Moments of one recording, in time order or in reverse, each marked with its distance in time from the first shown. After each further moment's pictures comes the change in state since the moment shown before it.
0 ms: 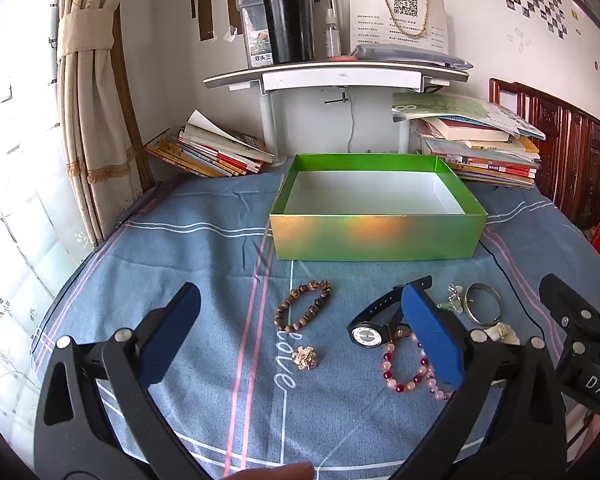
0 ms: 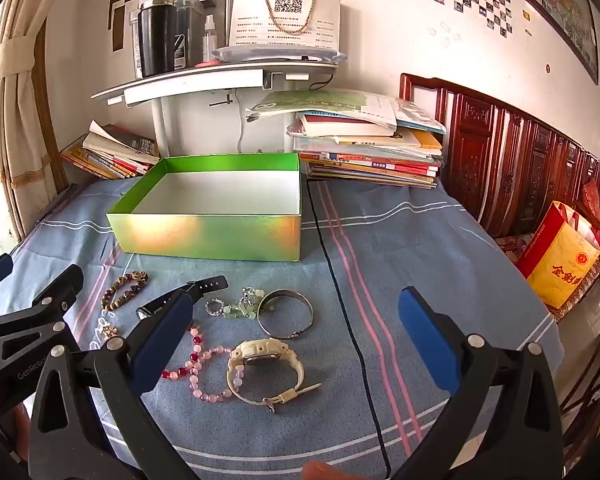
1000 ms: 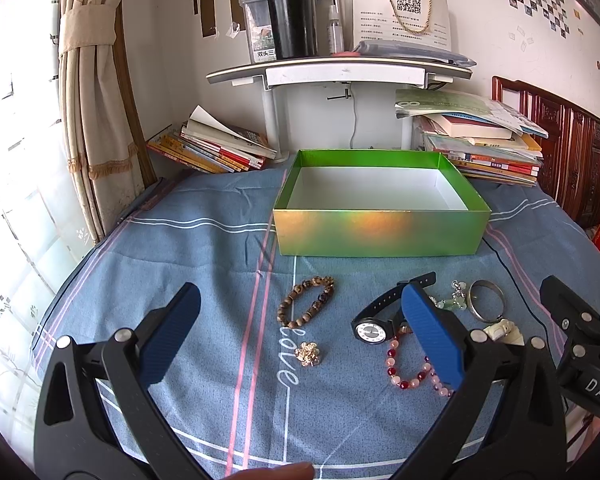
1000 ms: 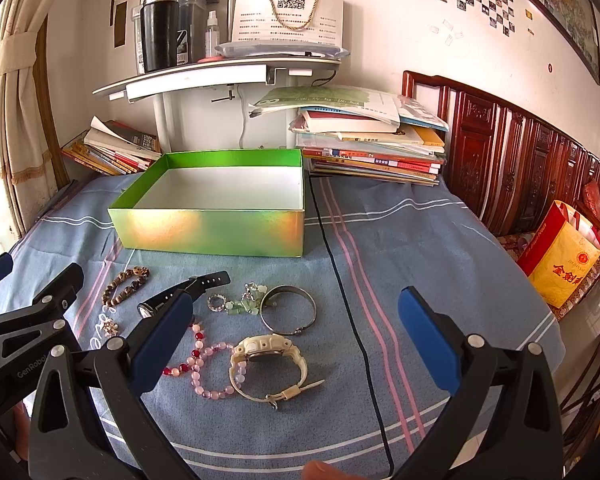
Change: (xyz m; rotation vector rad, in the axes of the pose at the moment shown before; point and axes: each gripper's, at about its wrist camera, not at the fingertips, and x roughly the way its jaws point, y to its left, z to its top) left arm 0.002 0.001 -0.001 -0.008 0.010 0.001; right arm 0.000 0.001 -0.003 -0.005 0.010 0.001
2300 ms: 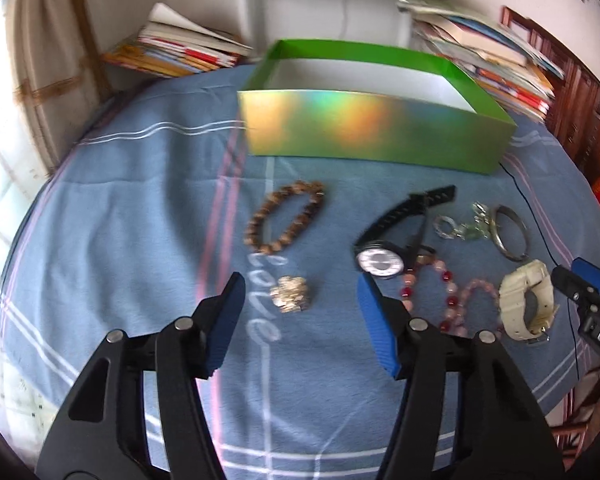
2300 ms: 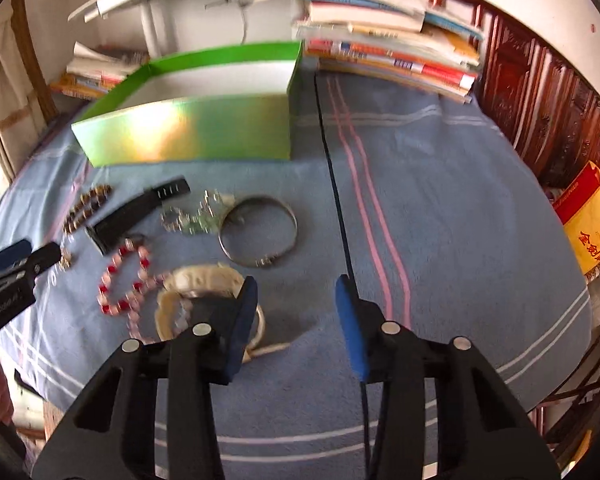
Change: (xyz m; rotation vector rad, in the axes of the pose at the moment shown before) left arm 0.077 -0.004 -0.035 0.015 0.344 -0.110; right arm 0.073 -0.033 -0.030 -0.045 0.346 0.099
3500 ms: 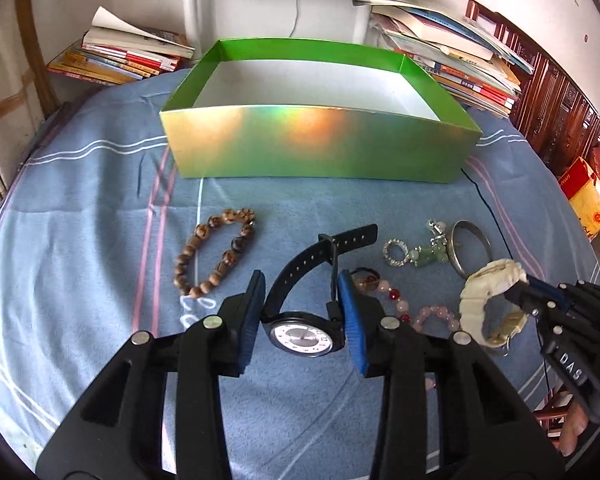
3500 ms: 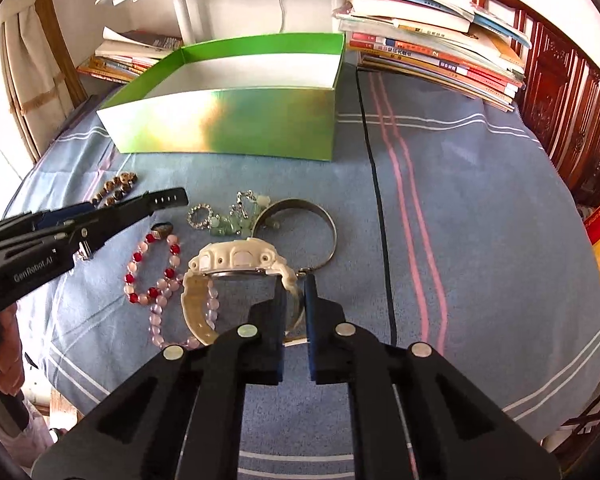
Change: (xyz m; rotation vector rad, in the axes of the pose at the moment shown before) left arm 0.018 -0.021 0.027 0.033 0.023 -0.143; right arm 0.013 0.012 0.014 -0.059 0.004 0.093
